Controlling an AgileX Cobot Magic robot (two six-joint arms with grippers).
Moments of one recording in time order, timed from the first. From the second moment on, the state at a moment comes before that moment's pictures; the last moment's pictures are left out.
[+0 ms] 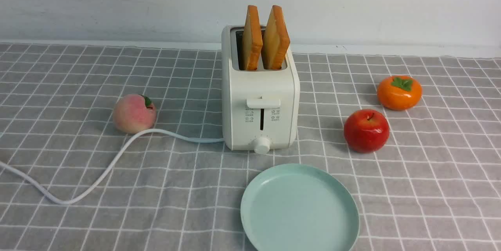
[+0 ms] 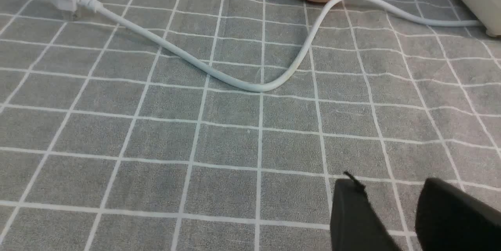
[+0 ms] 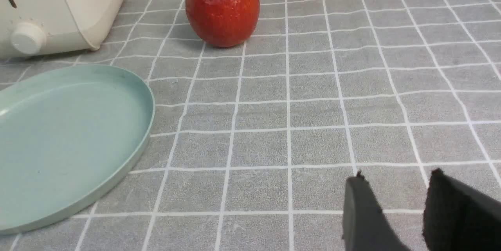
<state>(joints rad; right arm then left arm) -0.03 -0.01 0.01 0.22 0.41 -0.14 -0.03 -0.01 0.03 0.01 0.41 -0.17</state>
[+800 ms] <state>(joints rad) -0.03 -0.01 0.01 0.20 0.41 -0.14 -0.03 -0.01 0.03 -0.02 0.38 -0.17</state>
